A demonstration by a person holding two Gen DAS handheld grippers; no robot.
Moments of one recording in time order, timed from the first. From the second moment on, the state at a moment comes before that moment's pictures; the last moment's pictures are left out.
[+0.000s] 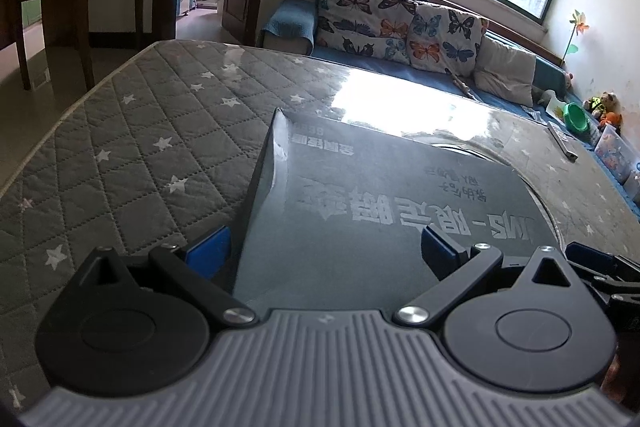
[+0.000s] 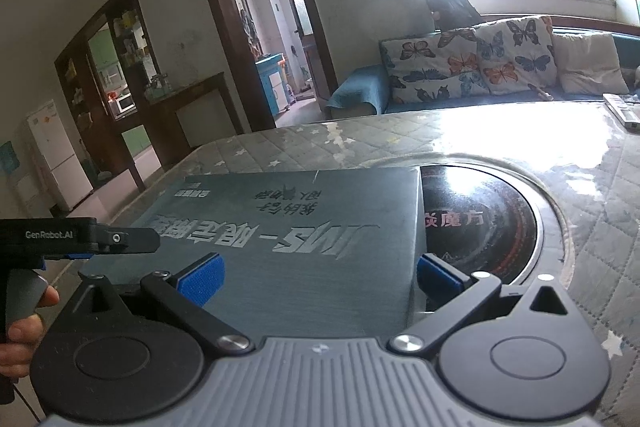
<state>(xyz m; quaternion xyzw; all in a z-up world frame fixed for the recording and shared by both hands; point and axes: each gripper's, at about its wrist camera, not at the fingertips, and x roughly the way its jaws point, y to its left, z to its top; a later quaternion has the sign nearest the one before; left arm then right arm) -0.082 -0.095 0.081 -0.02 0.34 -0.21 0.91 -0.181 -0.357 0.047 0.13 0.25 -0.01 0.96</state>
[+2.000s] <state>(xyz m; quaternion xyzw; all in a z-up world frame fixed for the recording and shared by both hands) -0.054 0.051 0.022 -0.04 0.33 0.11 0.94 -0.251 -0.549 0.001 0.13 0.25 -0.29 0.91</state>
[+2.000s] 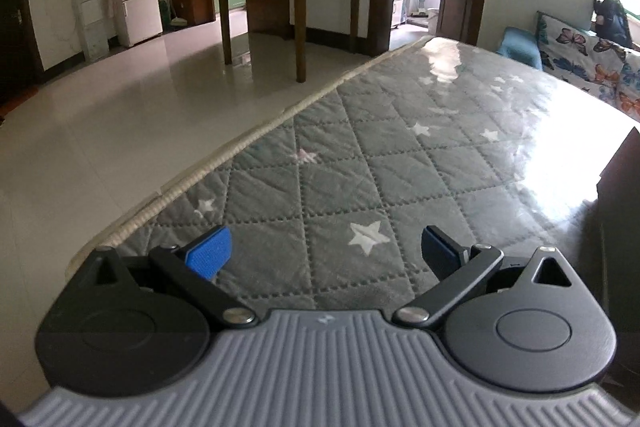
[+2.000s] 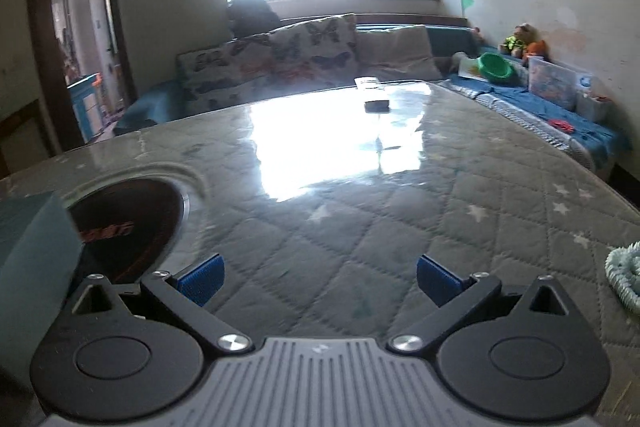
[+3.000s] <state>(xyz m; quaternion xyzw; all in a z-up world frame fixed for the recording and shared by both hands) -0.022 0.057 0.010 -0.04 0.33 0.14 0.93 -0.235 -0.598 -0.031 0.13 0.30 -0.34 0.88</state>
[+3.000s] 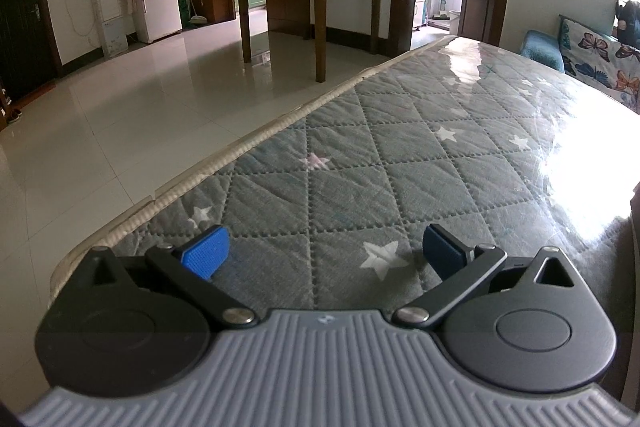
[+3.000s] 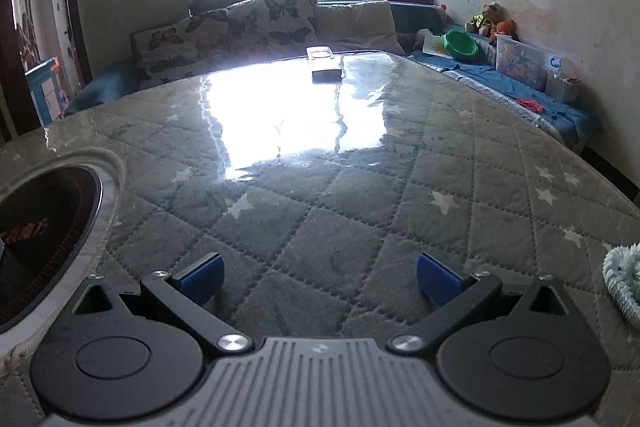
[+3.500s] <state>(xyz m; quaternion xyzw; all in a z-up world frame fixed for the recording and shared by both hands) -0.026 0.066 0.011 -0.04 0.33 0.14 0.93 -0.239 -0.600 -0.028 0.13 0.30 -0.34 0.88</state>
